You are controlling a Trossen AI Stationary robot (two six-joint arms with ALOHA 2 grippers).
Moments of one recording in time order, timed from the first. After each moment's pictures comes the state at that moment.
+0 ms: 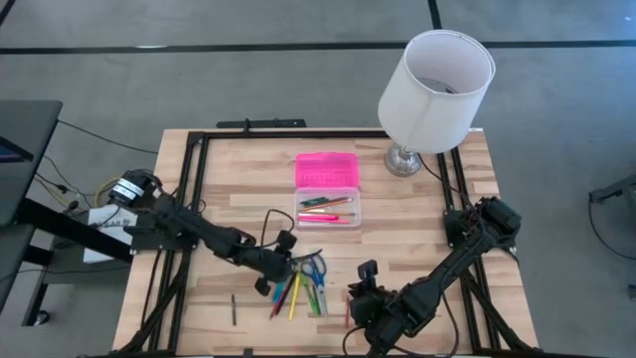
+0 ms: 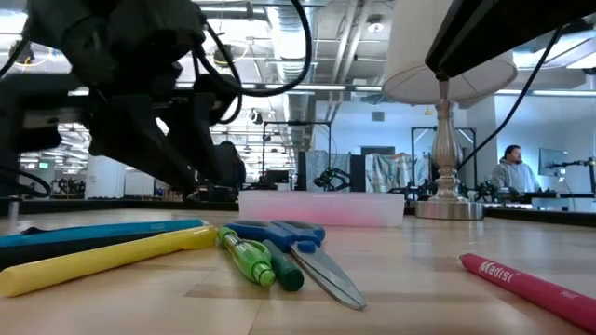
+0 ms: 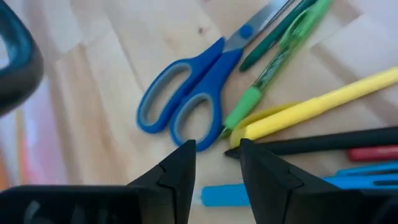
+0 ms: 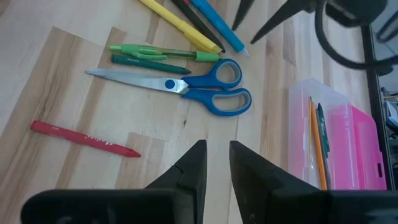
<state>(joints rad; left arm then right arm) -0.40 1.62 0.74 0.07 -0.19 0.28 0.76 1.92 1.43 -0.78 0.71 0.26</state>
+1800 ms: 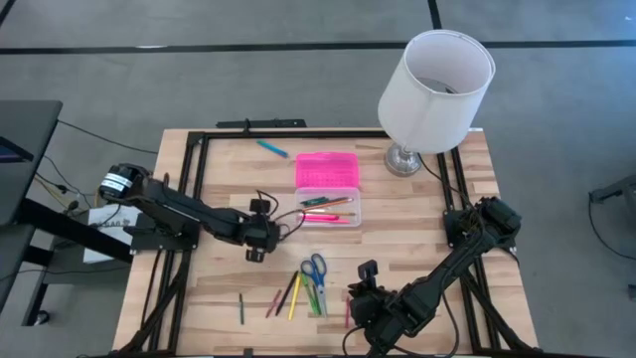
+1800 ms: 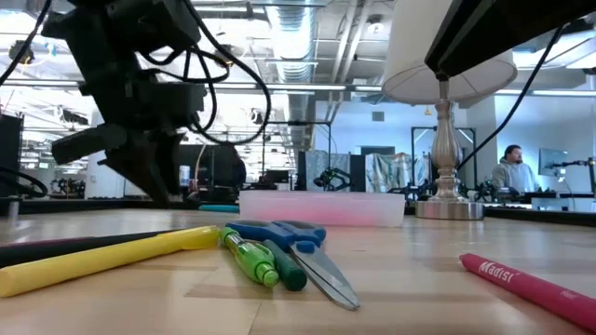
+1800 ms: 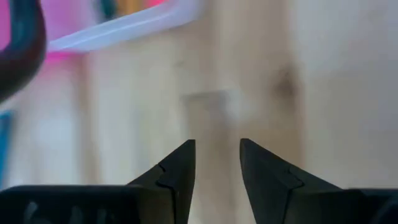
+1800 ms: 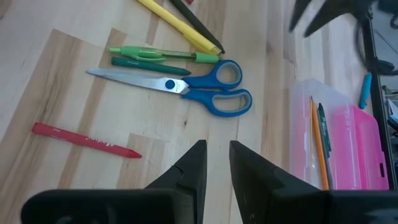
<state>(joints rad) -0.23 1.49 0.74 -0.50 -0.44 -0.02 0.76 1.92 1.43 -0.78 0.71 0.27</state>
